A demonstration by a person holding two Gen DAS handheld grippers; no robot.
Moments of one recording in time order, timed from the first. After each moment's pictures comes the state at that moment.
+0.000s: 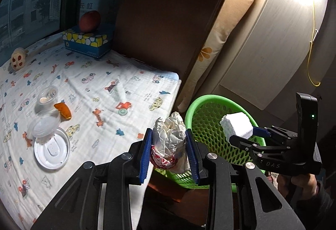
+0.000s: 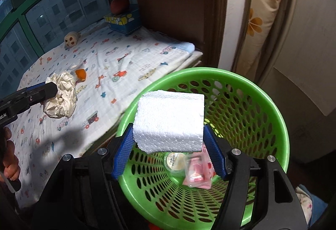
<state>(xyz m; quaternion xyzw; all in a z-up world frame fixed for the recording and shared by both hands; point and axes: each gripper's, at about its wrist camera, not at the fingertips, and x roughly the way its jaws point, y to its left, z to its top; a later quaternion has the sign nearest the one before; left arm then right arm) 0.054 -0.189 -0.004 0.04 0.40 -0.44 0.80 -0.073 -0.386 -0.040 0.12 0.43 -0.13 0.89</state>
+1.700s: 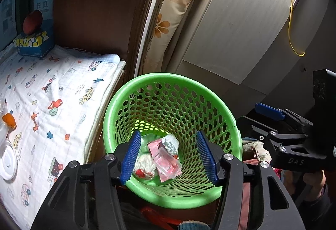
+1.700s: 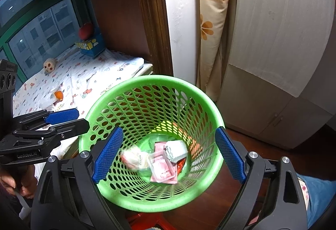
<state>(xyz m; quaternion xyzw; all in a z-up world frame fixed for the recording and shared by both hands) -0.007 -0.297 -0.028 0.09 0.43 -0.52 0.74 -0.154 -0.440 -0.013 0.14 0.38 -0.22 0.89</state>
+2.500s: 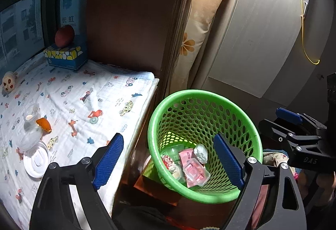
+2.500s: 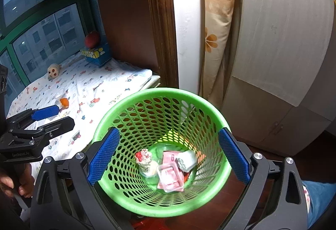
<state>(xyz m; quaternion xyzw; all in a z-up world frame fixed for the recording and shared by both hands) 0.002 -0.252 -0.002 0.09 0.37 -0.45 0.80 -0.144 -0.417 0.002 0.13 0.35 -0.22 0.90</state>
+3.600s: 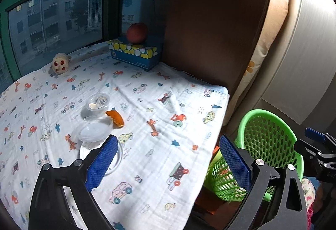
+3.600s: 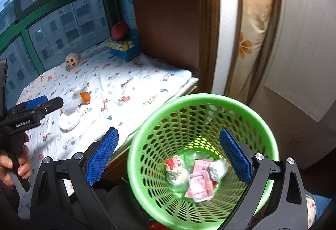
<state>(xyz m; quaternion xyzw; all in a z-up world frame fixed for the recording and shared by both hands) 0.083 -0.145 -0.007 0.05 0.37 -0.31 0.88 -0.077 -0.361 -0.005 0.10 0.36 -0.15 0.92</state>
